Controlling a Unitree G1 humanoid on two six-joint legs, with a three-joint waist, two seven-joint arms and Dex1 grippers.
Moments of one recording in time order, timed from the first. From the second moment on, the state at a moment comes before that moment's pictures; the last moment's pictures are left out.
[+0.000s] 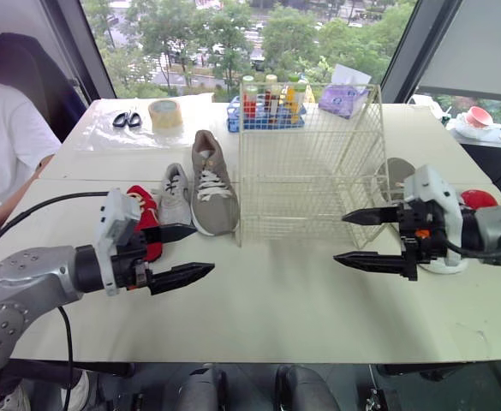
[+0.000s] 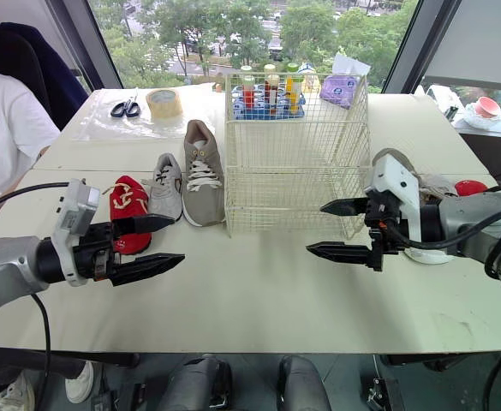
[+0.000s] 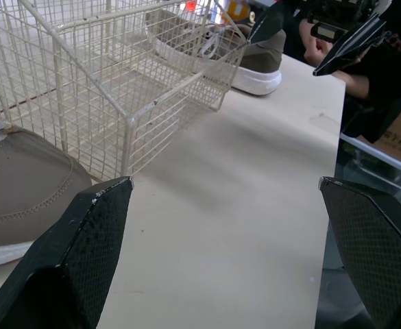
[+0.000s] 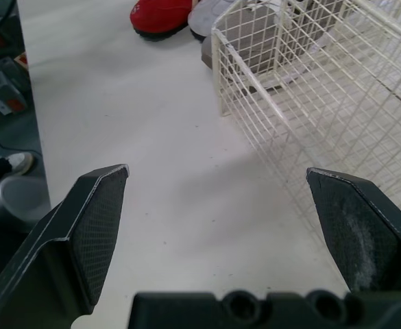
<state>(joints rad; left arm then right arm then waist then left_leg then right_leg) -0.12 0.90 0.33 -0.62 -1.11 0.86 -0.76 -0.36 -1.13 -0.21 -0.47 0.89 0.95 0.98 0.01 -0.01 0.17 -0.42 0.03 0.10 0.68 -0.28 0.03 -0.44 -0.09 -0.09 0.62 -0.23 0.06</state>
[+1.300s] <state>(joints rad) -0.46 0.78 0.08 -0.47 -1.08 0.82 -0.87 -0.39 -1.12 -0.43 -0.27 0.70 0.97 0.59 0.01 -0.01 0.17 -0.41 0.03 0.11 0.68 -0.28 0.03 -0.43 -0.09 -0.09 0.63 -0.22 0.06</state>
